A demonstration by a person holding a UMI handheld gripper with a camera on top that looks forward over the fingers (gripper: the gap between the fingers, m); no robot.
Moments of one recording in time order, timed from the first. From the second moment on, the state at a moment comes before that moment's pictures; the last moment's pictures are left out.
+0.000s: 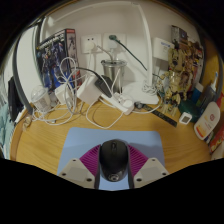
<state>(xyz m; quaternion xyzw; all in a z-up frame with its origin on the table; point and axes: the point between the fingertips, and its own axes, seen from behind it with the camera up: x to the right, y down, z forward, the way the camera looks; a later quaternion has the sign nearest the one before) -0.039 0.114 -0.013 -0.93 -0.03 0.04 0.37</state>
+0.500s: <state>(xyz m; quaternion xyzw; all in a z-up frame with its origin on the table) -0.055 0.052 0.148 -0.91 0.04 0.03 0.41</state>
